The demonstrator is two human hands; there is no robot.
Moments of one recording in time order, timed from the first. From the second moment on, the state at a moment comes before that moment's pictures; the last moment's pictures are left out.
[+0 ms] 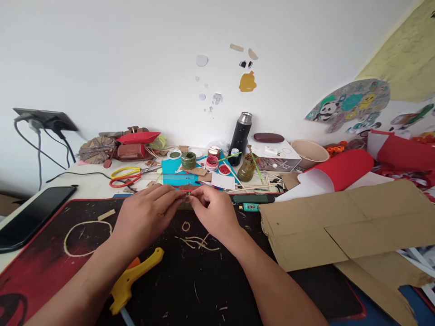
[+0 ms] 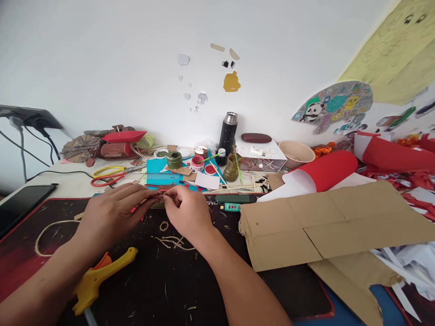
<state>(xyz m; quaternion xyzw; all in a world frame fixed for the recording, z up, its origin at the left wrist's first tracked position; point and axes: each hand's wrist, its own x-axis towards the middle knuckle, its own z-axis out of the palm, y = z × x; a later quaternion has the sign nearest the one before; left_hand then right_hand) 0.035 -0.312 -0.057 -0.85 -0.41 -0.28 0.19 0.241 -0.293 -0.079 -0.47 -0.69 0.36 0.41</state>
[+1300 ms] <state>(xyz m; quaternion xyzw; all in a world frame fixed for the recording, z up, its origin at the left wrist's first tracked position) 0.036 -0.312 -0.053 -0.87 -0.43 -0.24 0.10 0.240 -0.299 -0.076 -0.47 -0.81 0.20 0.28</state>
